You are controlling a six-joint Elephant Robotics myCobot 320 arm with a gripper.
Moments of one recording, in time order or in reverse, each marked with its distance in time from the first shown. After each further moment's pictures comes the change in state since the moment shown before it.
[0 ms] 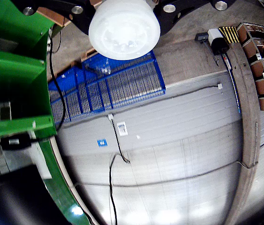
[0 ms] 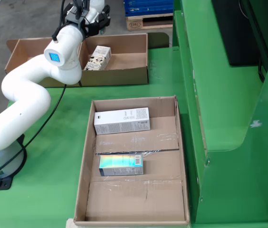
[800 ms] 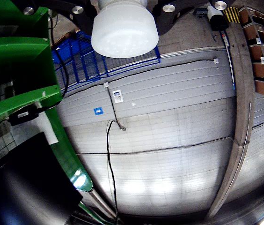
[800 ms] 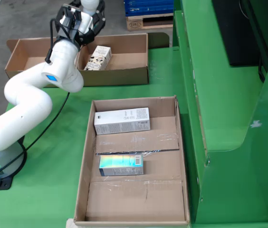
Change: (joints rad) arm -0.032 -0.095 0.003 0.373 -0.003 0.083
